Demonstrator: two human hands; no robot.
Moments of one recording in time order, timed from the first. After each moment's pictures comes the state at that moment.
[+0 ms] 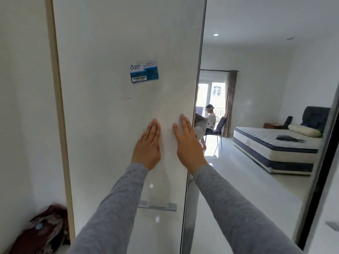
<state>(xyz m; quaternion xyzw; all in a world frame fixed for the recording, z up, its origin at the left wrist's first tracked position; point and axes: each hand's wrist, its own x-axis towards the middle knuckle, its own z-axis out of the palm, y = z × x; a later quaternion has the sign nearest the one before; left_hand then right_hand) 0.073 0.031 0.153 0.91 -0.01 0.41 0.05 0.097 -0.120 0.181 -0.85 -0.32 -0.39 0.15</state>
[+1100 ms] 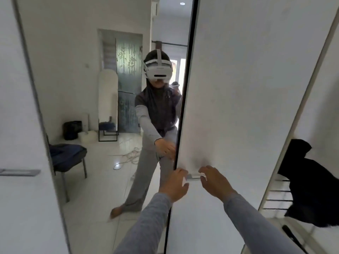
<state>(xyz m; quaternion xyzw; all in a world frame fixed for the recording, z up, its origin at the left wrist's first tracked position) 0.147 -0.506 -0.018 0.93 -0.15 0.12 0.33 0.170 -0.671 0.006 -0.97 -0.14 -0.11 0.15</state>
